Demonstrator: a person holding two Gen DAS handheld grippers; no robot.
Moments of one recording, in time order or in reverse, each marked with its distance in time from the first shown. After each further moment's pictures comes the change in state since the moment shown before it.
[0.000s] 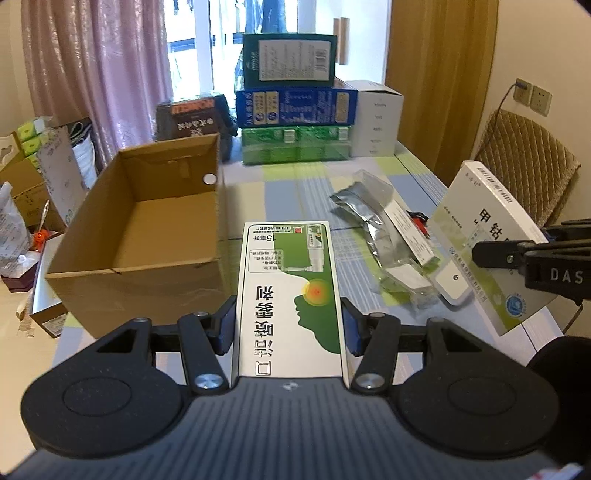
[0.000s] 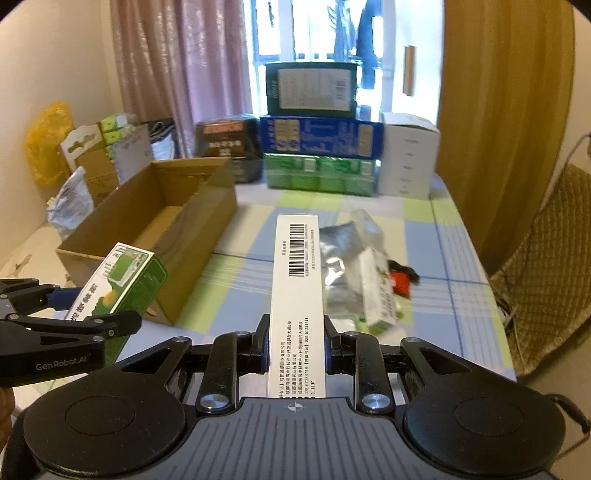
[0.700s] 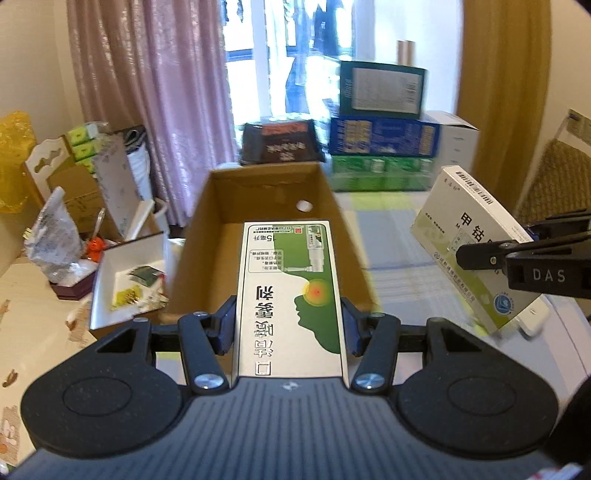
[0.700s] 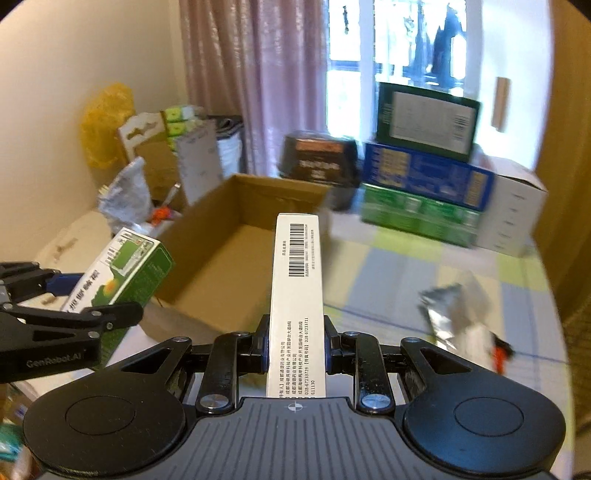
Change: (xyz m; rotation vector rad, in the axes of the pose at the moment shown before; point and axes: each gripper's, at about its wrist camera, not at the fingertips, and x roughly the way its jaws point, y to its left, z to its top) left arm -0.010 0.121 0.039 -0.047 -0.039 0.140; right arm 0.078 0.106 0.082 -0.108 -0.003 0.197
